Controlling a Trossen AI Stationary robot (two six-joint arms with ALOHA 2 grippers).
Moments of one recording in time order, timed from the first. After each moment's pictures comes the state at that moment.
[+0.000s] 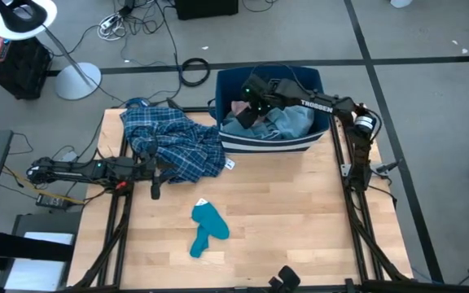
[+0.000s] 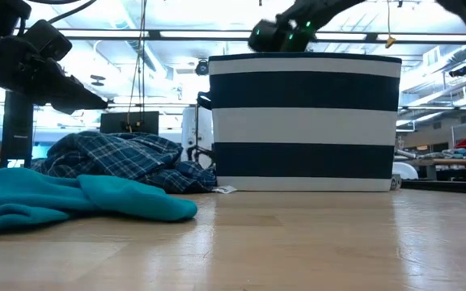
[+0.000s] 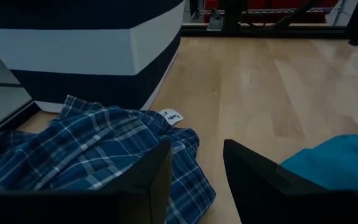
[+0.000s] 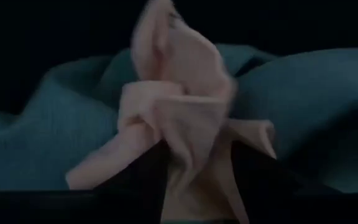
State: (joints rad) left arm -0.09 0.14 0.12 -0.26 -0.28 -0.05; right arm -0.50 1.91 1.75 -0.89 0.13 0.28
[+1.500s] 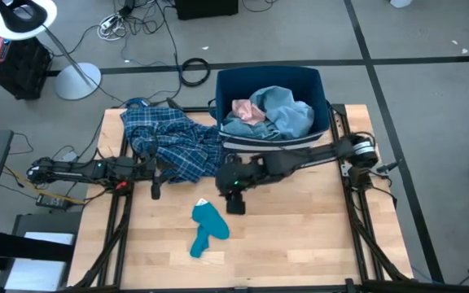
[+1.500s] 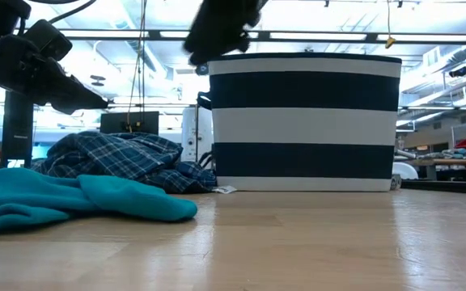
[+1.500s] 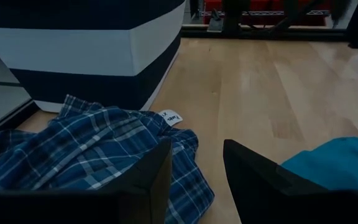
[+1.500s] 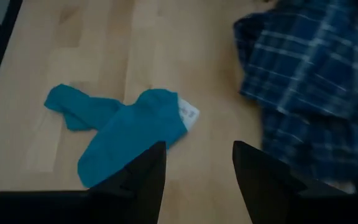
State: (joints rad) left arm -0.09 0.14 0.12 -0.26 -0.28 -0.06; right arm 0.16 1.93 1.75 -0.66 0.11 0.10
